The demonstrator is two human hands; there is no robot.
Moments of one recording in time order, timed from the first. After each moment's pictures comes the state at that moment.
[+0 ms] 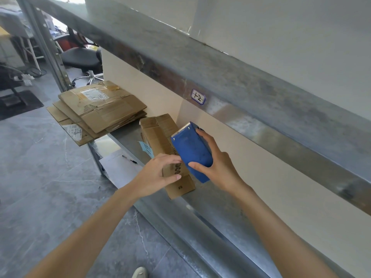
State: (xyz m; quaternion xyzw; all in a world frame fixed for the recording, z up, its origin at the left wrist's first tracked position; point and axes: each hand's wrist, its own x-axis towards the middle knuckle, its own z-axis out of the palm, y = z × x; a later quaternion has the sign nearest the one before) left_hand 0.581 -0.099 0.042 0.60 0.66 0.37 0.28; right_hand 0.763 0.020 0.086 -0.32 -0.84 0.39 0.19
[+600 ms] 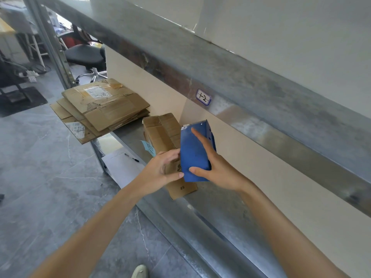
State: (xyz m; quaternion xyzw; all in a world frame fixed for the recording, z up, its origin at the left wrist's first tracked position) left_hand 0.581 -0.098 0.044 0.54 0.62 0.45 0.35; right_hand 0.760 0.025 0.095 -0.25 -0.88 0.40 0.08
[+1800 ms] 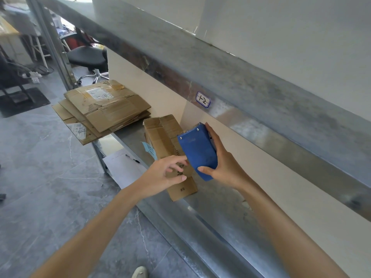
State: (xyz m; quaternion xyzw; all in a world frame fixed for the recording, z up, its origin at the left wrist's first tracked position) left_hand 0.584 -0.094 0.045 0.57 0.63 0.40 0.34; right_hand 0.763 0.043 0.088 -0.30 -0.87 0.37 0.14
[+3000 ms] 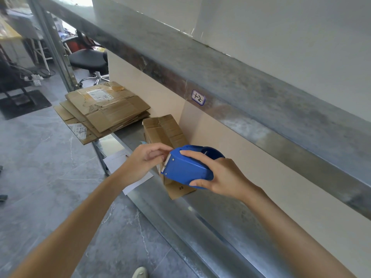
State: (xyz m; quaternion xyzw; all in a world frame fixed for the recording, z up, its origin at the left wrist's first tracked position) left_hand 0.550 -0.106 0.063 0.55 0.59 0.50 0.32; right_hand 0.780 0.019 0.099 -0.21 -0.96 0.20 0.04
